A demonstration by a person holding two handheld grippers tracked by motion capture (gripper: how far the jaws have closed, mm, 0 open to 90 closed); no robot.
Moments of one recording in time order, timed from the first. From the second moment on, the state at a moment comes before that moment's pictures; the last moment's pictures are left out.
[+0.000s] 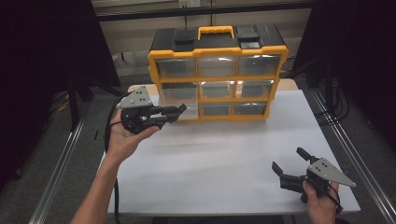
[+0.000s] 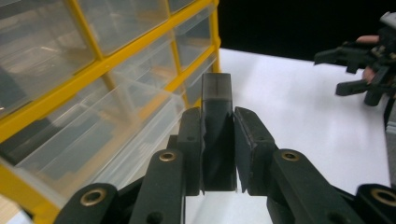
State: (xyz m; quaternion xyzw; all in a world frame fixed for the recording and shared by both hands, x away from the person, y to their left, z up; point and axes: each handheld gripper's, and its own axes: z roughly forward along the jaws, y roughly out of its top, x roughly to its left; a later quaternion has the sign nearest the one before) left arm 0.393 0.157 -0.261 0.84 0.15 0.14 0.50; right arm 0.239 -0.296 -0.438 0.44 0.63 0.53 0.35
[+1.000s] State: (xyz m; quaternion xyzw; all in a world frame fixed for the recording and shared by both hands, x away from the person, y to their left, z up) left arm 0.440 0.155 -0.231 0.87 0.17 0.16 0.44; right arm 0.239 -0.296 -0.438 0.44 0.64 0.53 0.35
